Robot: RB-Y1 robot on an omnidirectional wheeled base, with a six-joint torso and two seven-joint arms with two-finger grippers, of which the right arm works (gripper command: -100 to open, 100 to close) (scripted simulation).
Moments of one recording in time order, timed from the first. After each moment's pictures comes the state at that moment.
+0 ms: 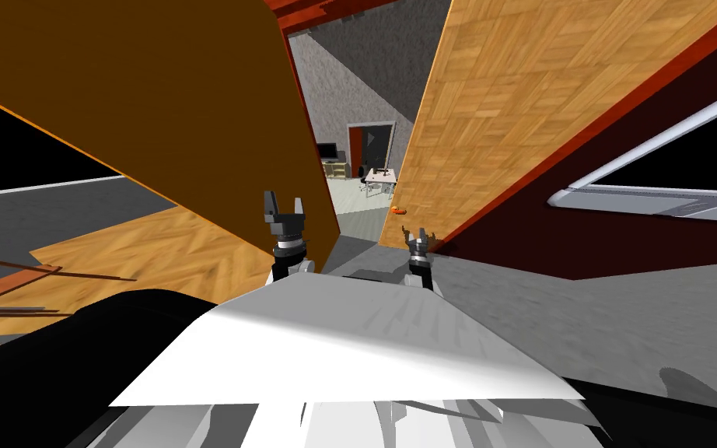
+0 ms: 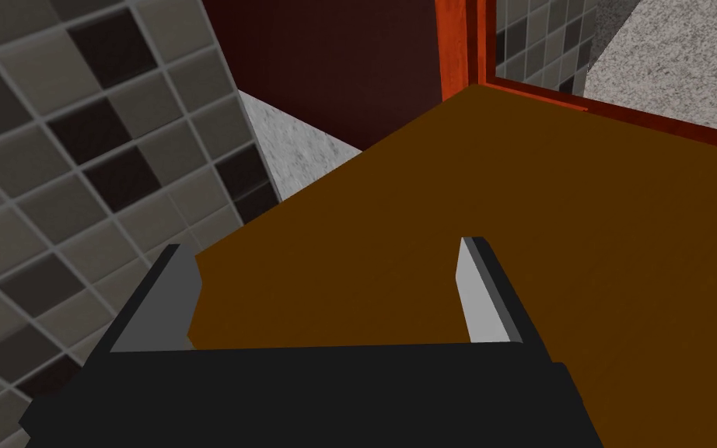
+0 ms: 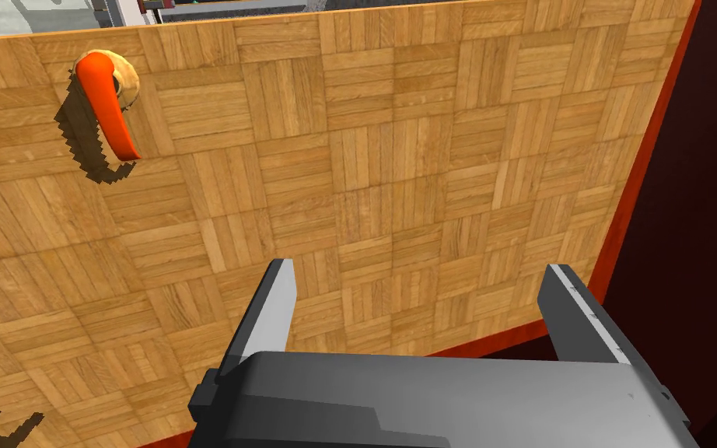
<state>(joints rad) 0.31 -0.12 -0.02 -1.62 -0.07 -0.62 -0.10</state>
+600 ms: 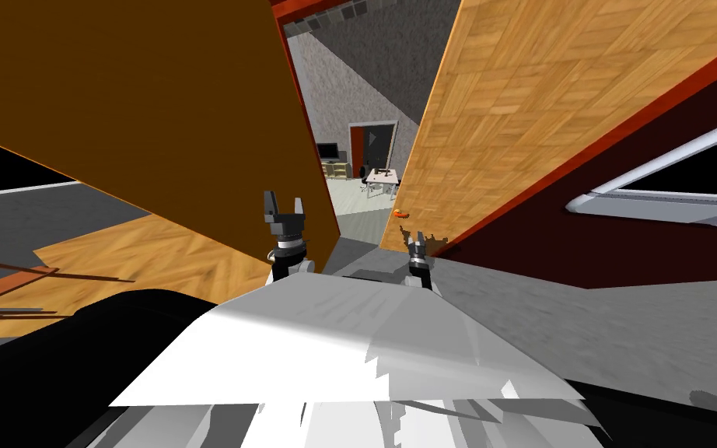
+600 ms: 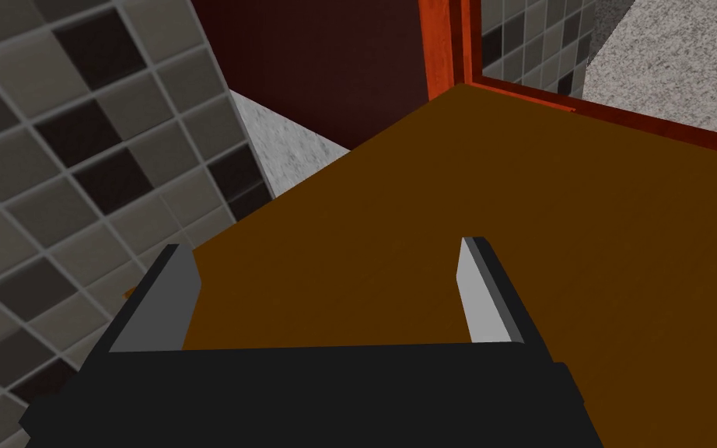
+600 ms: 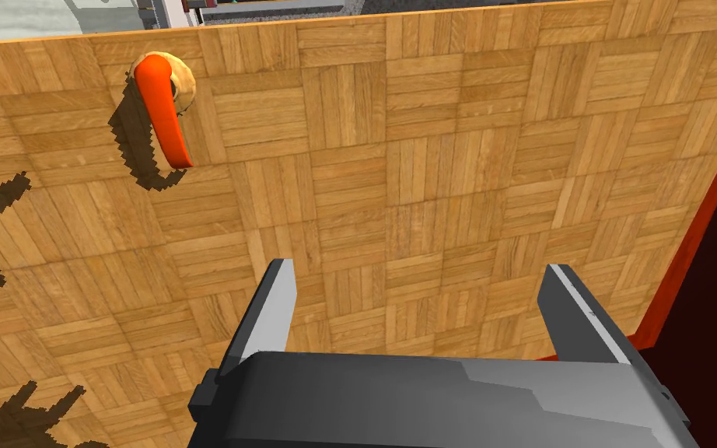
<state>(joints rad) 0.27 -0.14 -0.03 -1.49 -0.08 -0.64 -0.11</state>
